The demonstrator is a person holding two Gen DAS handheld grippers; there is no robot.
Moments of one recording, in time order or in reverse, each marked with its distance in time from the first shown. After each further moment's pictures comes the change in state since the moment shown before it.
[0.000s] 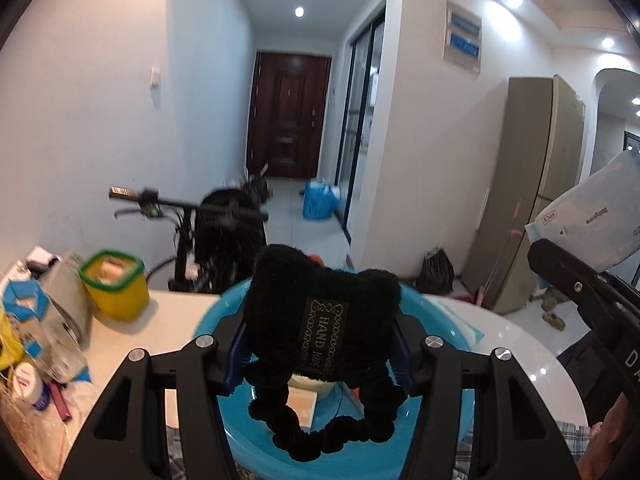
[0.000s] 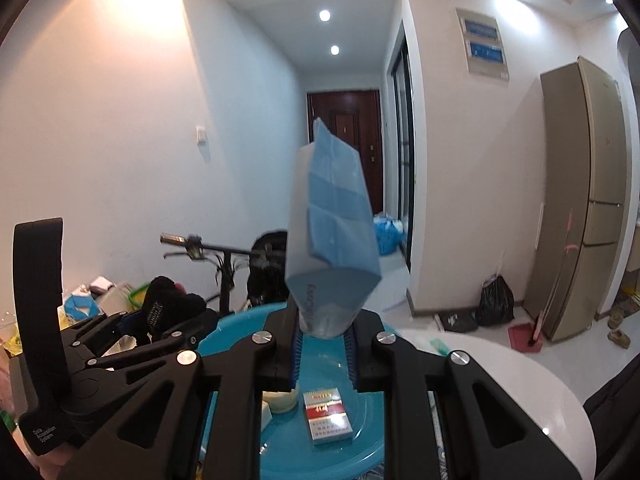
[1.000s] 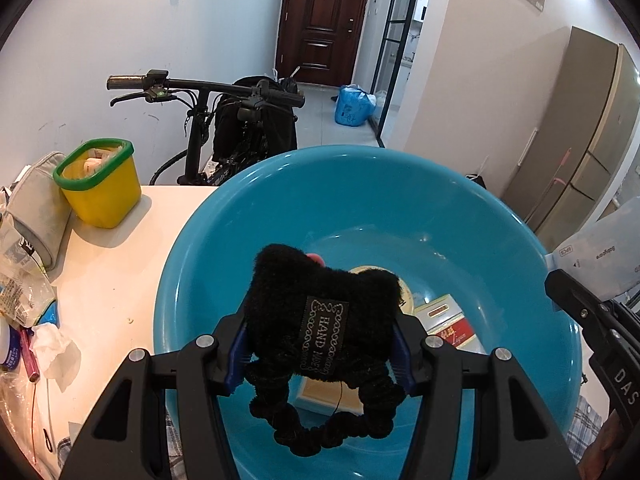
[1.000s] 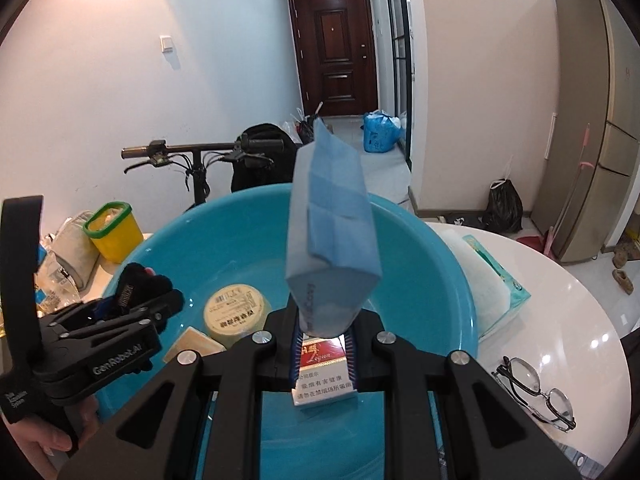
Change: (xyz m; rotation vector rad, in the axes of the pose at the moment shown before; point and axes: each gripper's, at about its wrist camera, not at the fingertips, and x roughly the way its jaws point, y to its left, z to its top) left arm 0.123 0.052 -0.061 -0.084 0.328 0.104; right arm 0.115 -0.038 -0.079 0.064 0.369 -0.011
